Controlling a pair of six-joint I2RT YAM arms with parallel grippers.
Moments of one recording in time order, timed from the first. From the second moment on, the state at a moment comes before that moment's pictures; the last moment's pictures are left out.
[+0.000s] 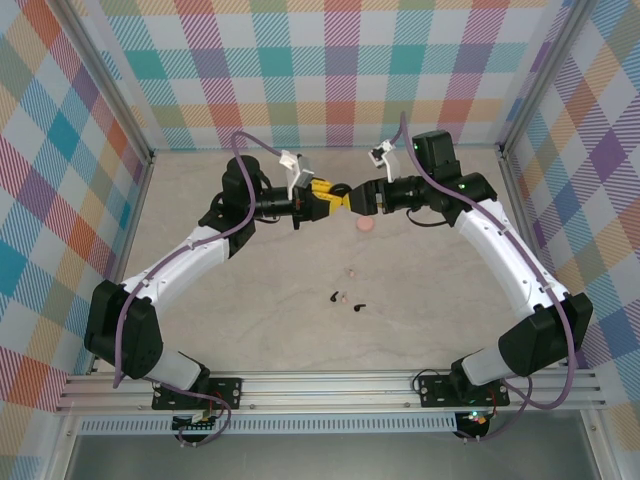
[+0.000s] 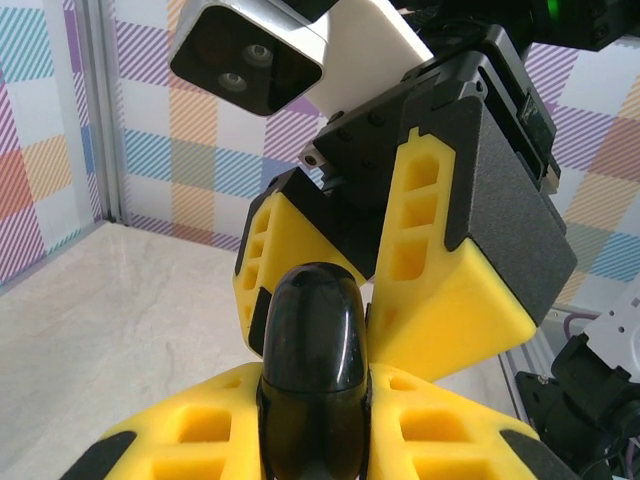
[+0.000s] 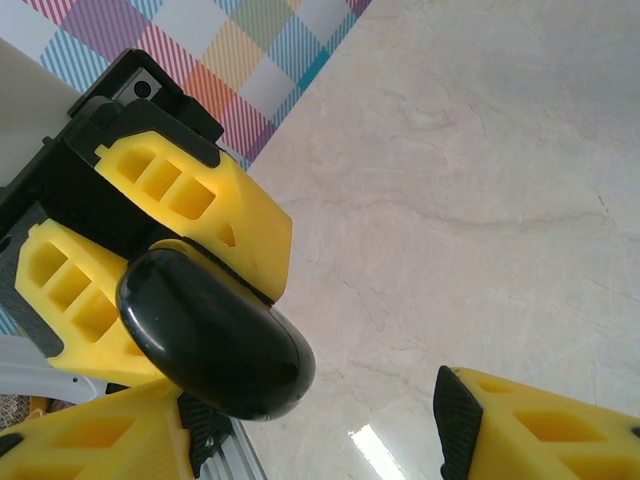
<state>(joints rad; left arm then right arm) -0.49 1.48 1.16 0.23 0.92 -0.05 0.39 1.46 1.51 -0.74 -0.76 0.19</state>
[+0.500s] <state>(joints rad) -0.51 1.48 1.16 0.17 0.98 -0.02 0.40 1.42 1.51 -0.70 -0.63 0.21</state>
